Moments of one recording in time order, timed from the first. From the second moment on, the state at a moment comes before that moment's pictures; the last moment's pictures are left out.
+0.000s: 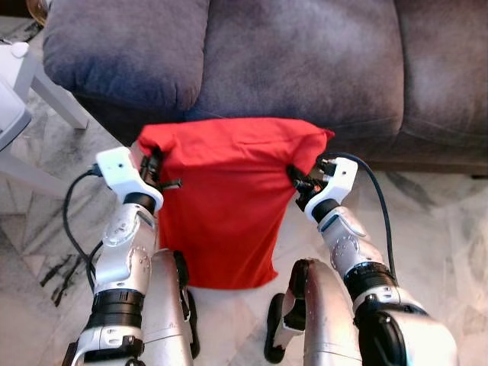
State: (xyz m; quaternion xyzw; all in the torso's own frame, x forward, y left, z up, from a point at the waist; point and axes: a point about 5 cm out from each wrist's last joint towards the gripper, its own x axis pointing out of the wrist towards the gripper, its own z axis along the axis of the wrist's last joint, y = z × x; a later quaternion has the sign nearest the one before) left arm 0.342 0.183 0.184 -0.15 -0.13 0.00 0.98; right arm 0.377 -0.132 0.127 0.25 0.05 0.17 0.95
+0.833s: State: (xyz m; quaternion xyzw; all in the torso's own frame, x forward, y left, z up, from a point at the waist) left arm 0.327 0.166 0.192 -0.06 -0.15 -0.02 0.99; right arm 0.354 -0.140 0.149 0.07 -0.07 0.11 0.99
